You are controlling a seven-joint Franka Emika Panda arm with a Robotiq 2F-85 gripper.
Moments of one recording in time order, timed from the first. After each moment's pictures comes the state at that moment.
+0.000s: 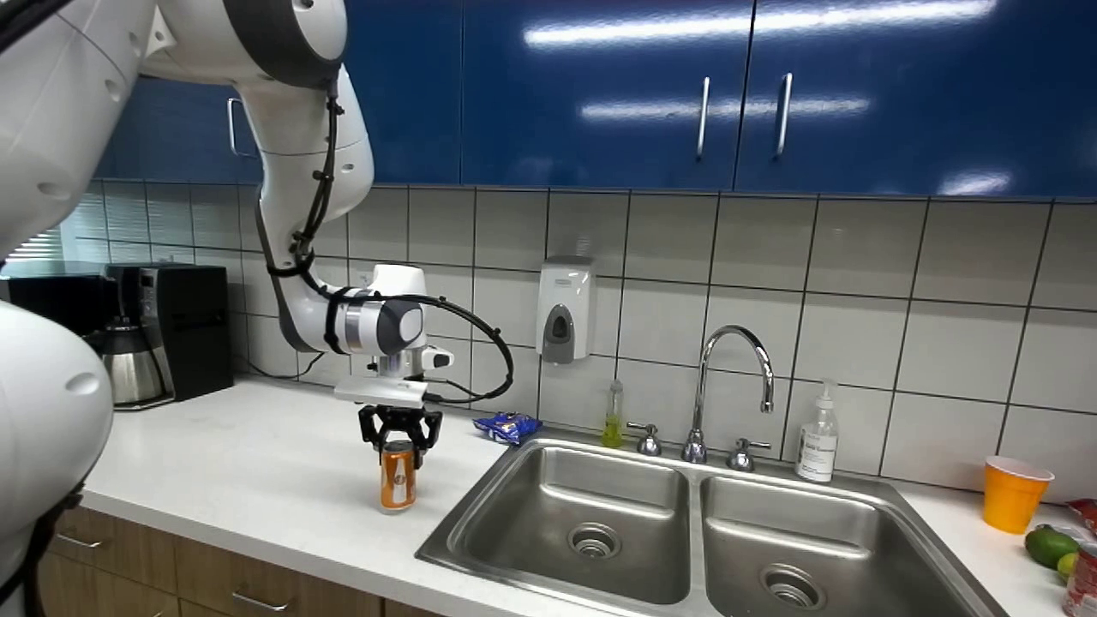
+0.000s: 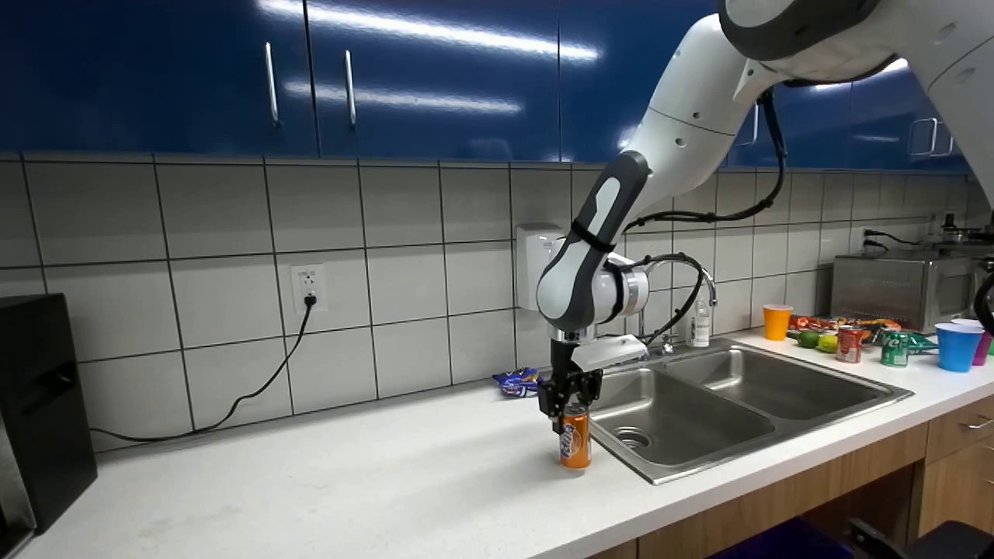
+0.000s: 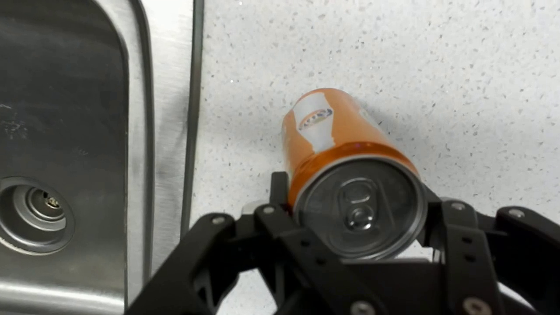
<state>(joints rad) 0.08 0.44 0.05 -2.18 -0.04 2.68 -0.07</state>
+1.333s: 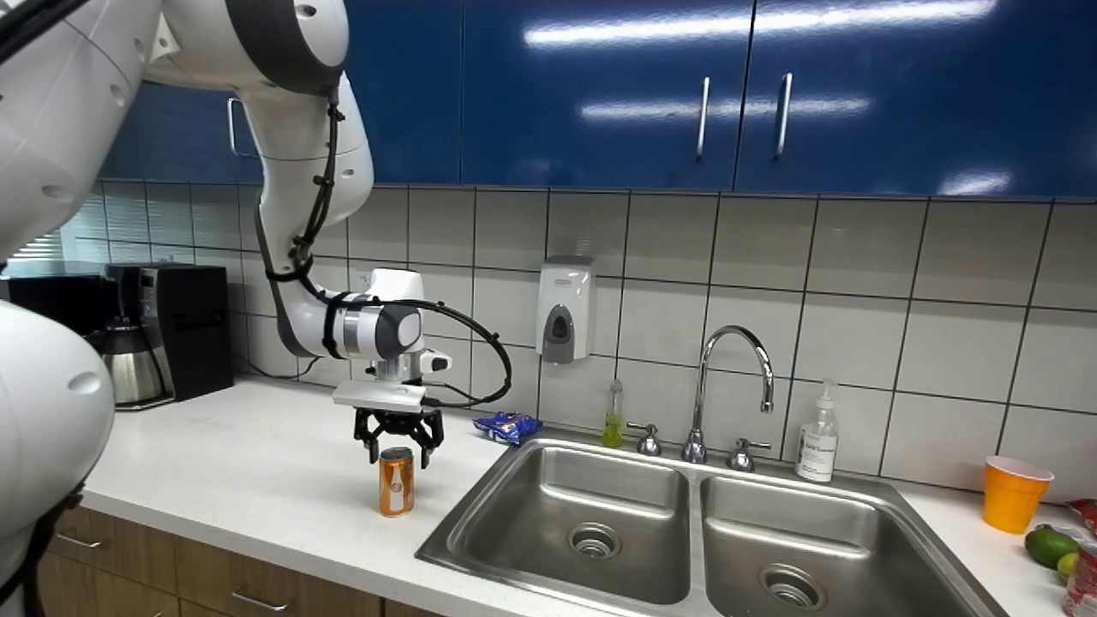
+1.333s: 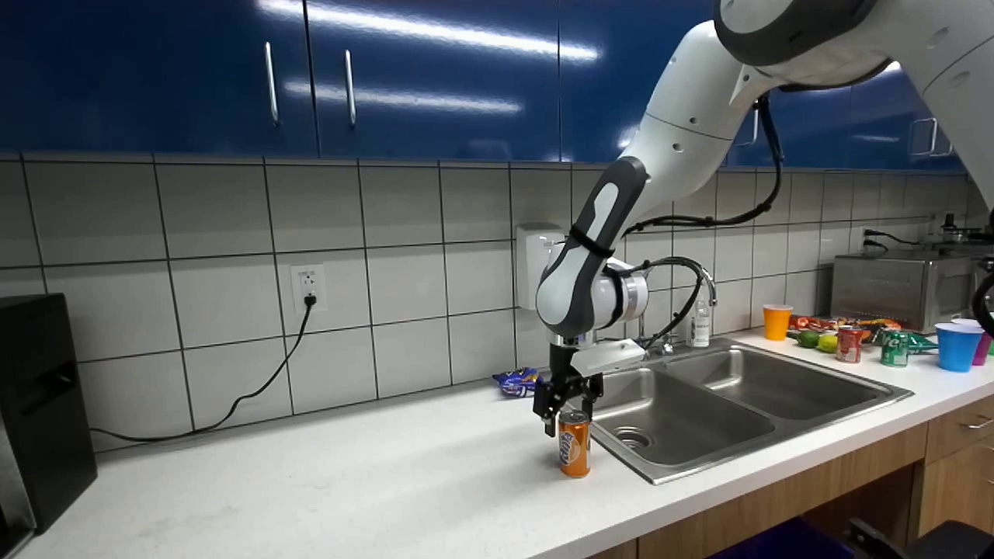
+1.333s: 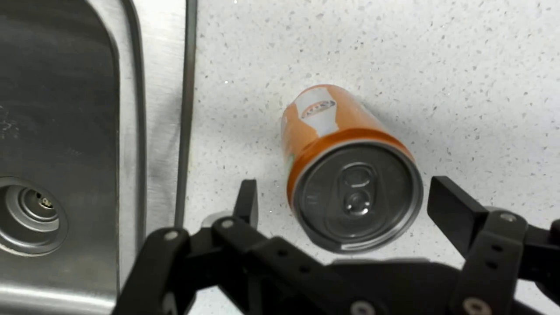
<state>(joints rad) 0.09 0.46 0.05 -2.18 -0.05 2.70 -0.07</state>
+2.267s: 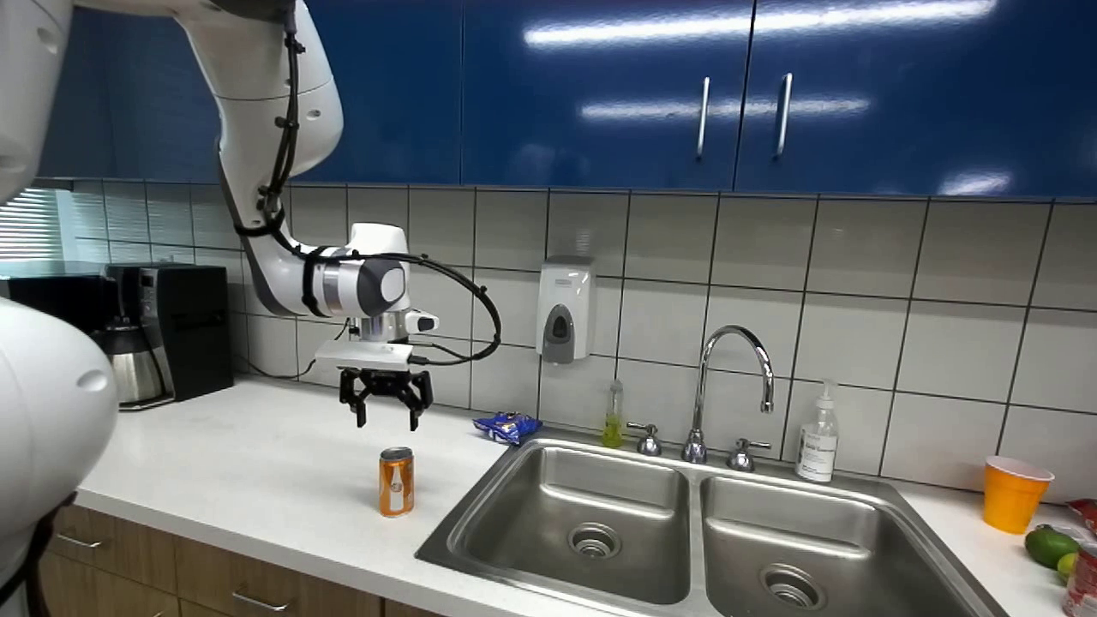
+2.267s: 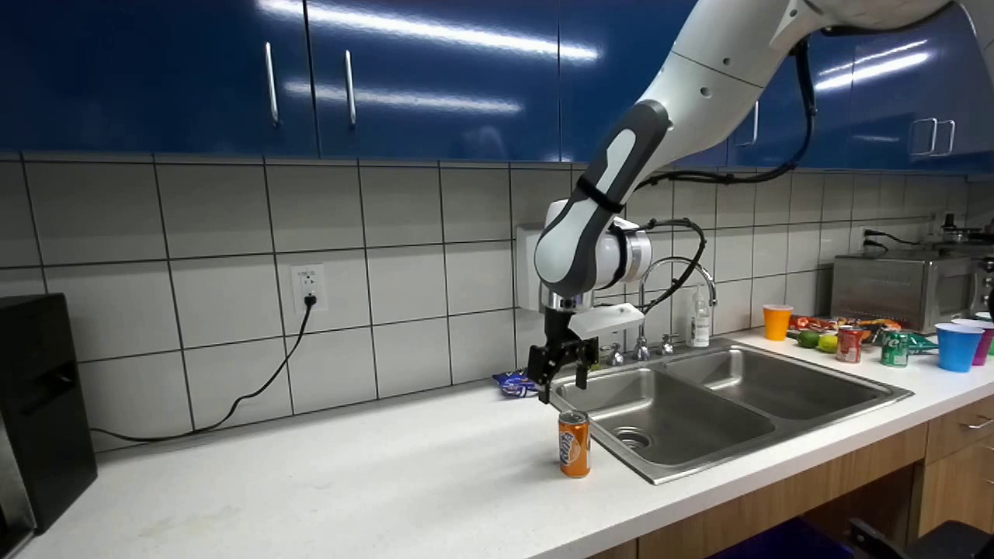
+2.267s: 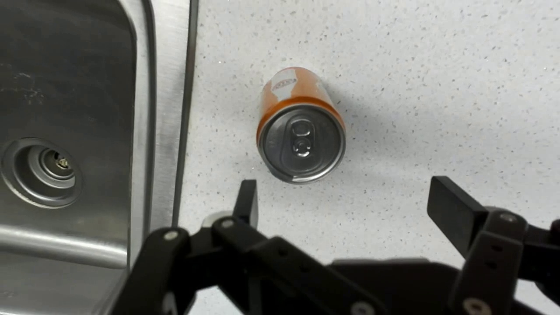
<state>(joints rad) 0.12 0.27 0.06 -2.26 -0.05 2.63 -0.07</state>
